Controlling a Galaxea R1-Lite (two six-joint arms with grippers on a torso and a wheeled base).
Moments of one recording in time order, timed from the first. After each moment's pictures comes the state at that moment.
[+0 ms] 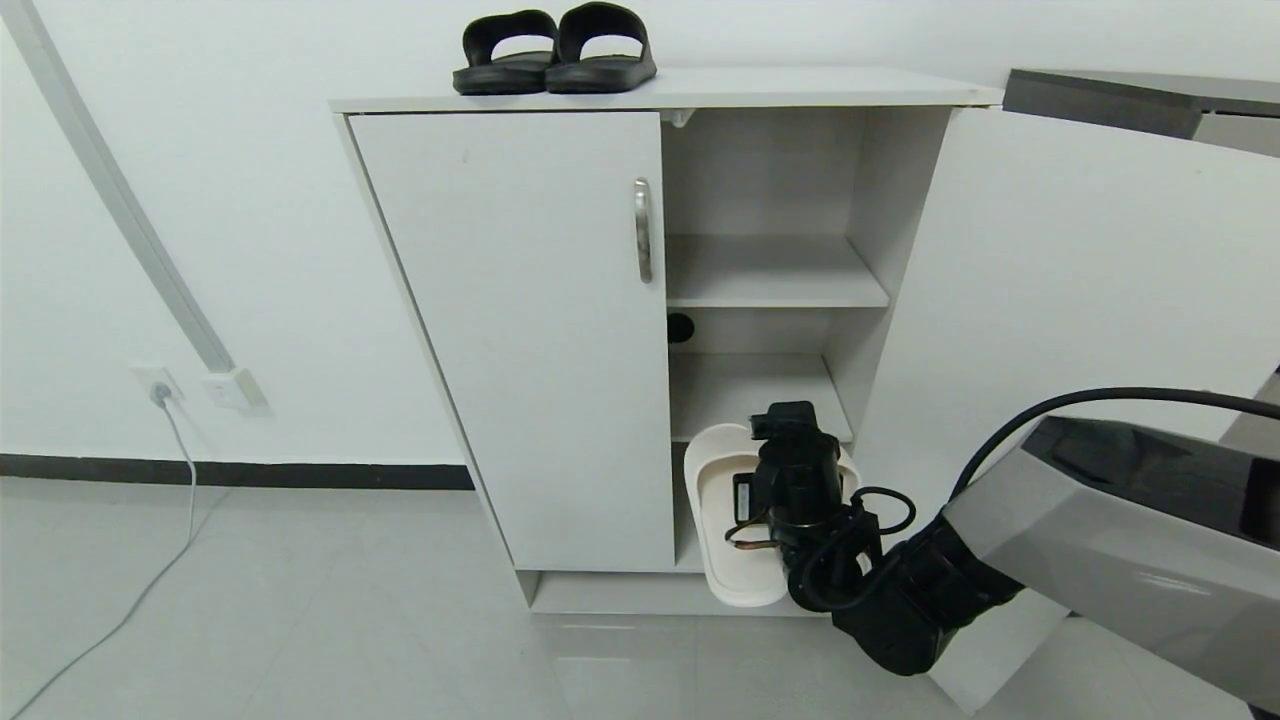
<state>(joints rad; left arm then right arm) 0.00 0.00 0.00 0.00 0.01 -0.09 0.73 2.28 -1.10 -0.93 -0.67 0.18</state>
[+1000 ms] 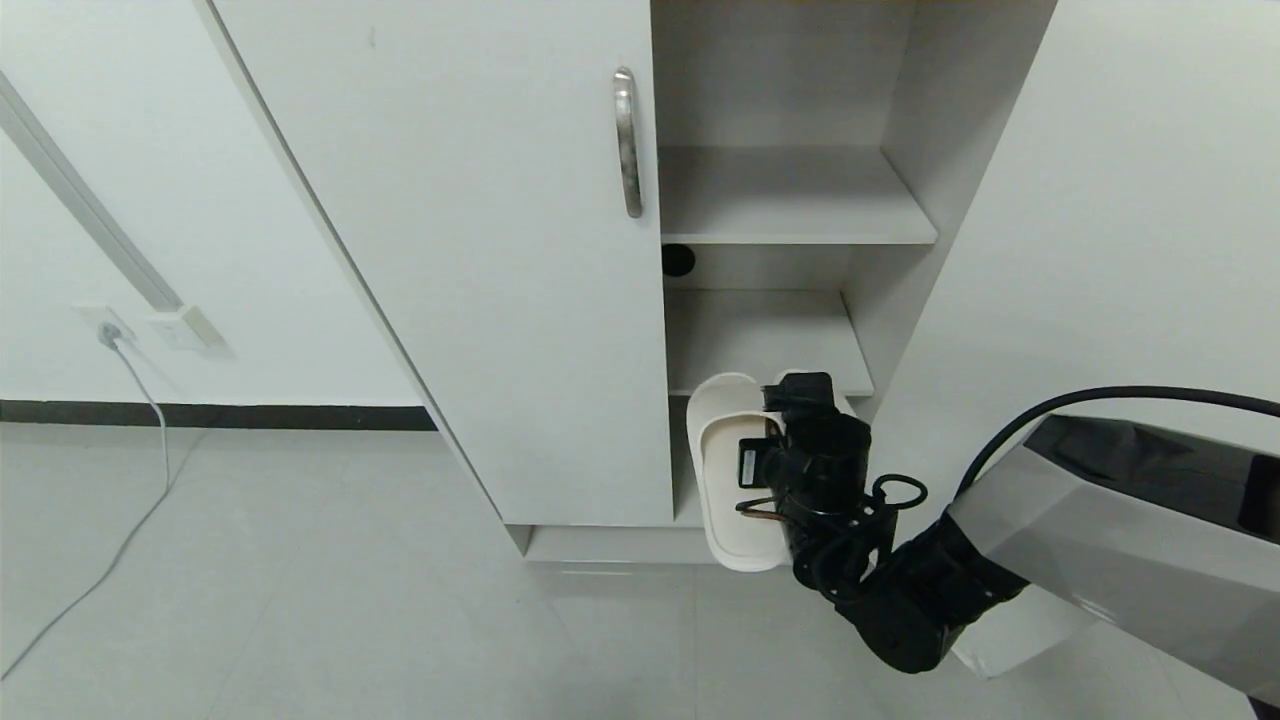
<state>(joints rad) 0.00 0.00 0.00 0.00 0.02 -0.09 0.72 2.28 -1.08 -1.22 -0.68 0.04</state>
